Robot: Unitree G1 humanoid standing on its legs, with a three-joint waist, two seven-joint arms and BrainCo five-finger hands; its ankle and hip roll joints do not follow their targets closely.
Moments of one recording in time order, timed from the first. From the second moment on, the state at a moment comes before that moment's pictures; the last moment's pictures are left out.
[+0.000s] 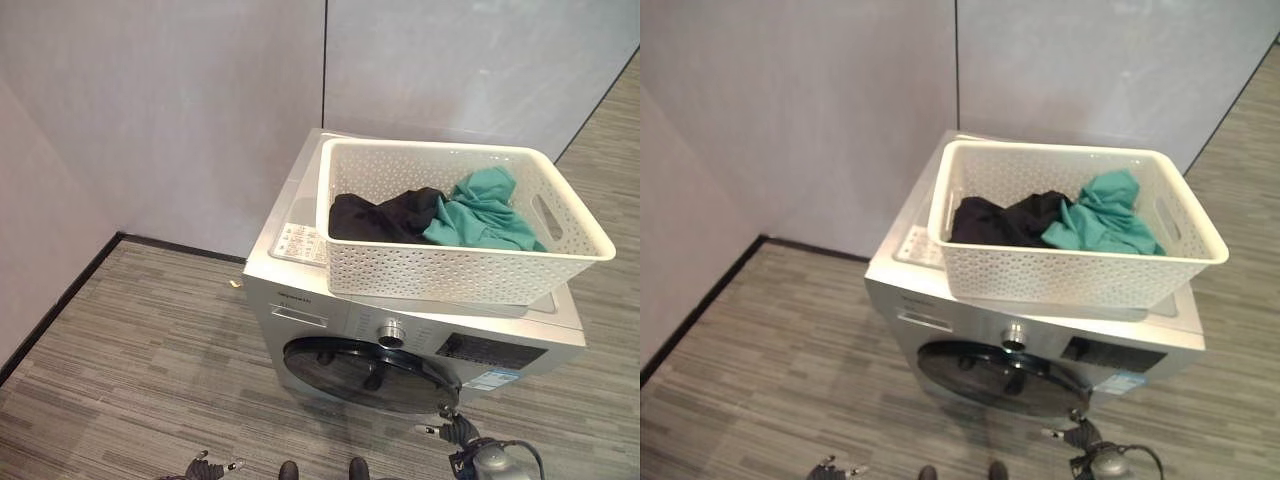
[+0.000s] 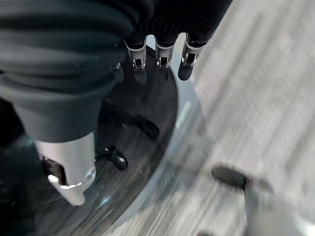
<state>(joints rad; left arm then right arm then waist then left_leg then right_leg) 0.01 0.24 -0.17 1.23 -0.11 -0.08 0.17 0.02 -0.38 0.22 0.82 0.00 0.00 0.00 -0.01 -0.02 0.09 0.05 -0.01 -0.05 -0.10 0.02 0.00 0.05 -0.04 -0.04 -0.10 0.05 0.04</state>
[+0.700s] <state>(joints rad) -0.18 0.24 -0.28 1.16 -0.14 -0.10 0.20 -0.02 -0.36 0.41 0.94 -0.06 0.00 -0.02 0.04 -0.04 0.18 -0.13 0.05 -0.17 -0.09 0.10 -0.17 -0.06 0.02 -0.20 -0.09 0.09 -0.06</state>
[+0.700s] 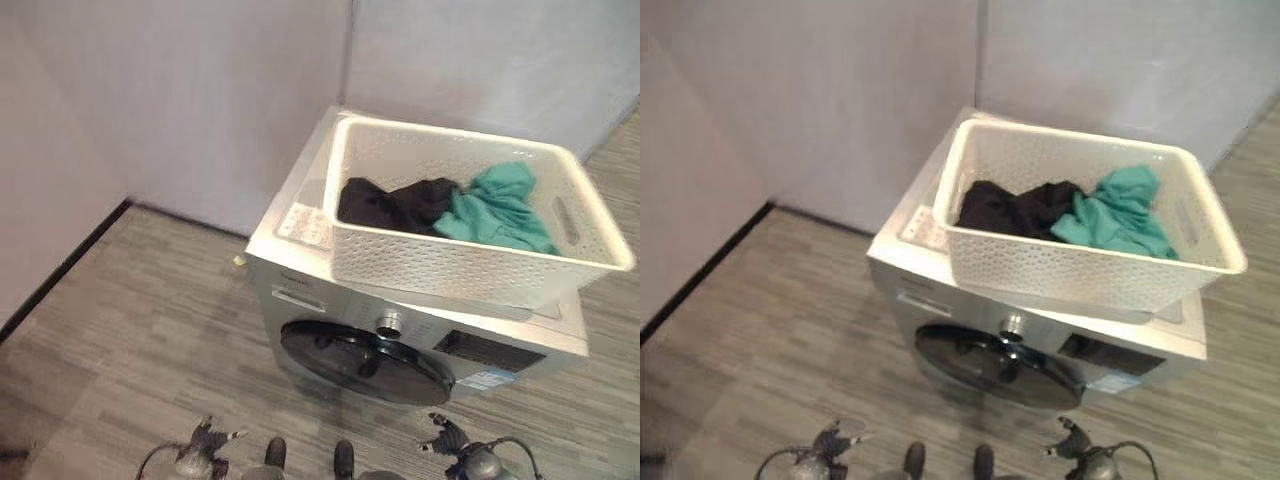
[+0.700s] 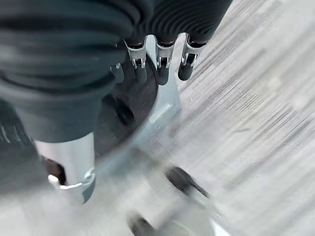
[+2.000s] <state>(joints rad) 0.08 0.21 -0.18 0.98 -0.07 -0.08 0.17 0.13 -0.56 -0.11 0.52 -0.40 0.13 -0.29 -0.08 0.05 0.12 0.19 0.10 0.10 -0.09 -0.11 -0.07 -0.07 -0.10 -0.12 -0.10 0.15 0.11</state>
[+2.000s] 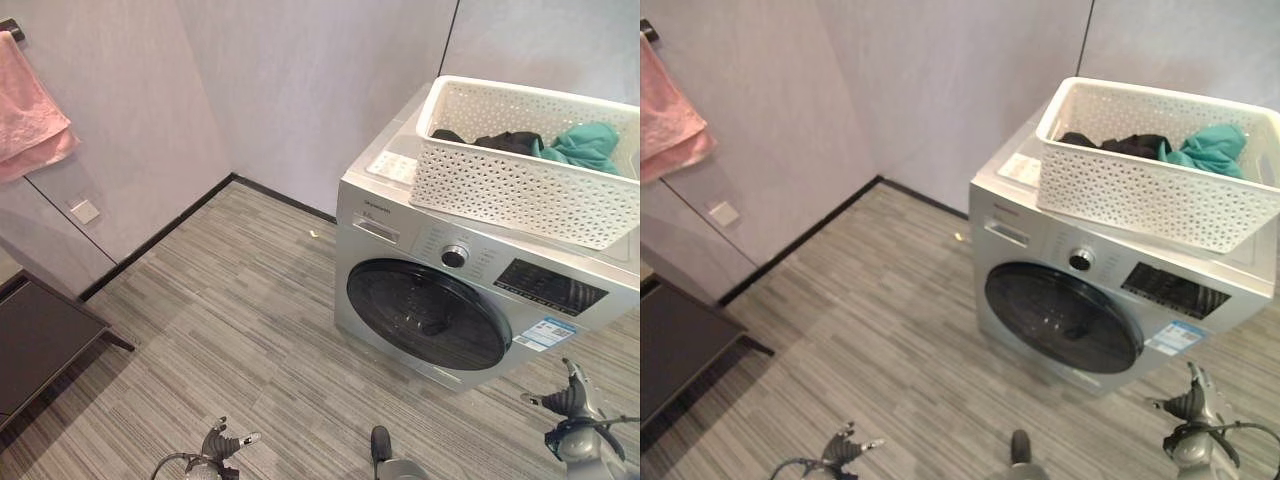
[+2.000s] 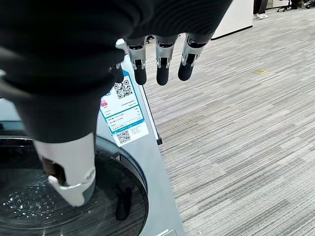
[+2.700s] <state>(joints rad) 0.03 0.23 -0.21 0.87 -0.25 -0.11 0.17 -0.27 -0.73 0.07 0.70 -0.29 0.09 -0.37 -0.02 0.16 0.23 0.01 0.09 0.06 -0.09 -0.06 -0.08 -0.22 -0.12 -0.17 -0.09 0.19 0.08</state>
